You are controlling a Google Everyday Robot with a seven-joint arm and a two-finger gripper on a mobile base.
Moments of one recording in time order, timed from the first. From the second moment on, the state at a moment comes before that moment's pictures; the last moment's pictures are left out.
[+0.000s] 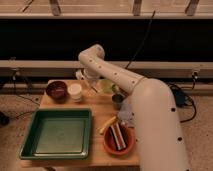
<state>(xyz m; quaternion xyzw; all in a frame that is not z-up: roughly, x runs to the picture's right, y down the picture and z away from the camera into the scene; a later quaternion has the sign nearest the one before) -0.077 -0.024 0.893 -0.08 -0.26 -0.85 0.45</state>
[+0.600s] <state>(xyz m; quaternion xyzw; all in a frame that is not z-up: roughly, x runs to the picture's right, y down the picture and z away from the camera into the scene) -0.105 -0.051 0.840 -0.04 -0.24 -0.90 0.37</state>
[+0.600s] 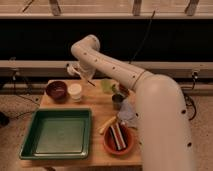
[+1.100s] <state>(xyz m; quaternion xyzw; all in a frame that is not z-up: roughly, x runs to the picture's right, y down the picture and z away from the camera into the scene) -0.151 -0.028 0.838 -0.05 -0.27 -0.92 0.27</state>
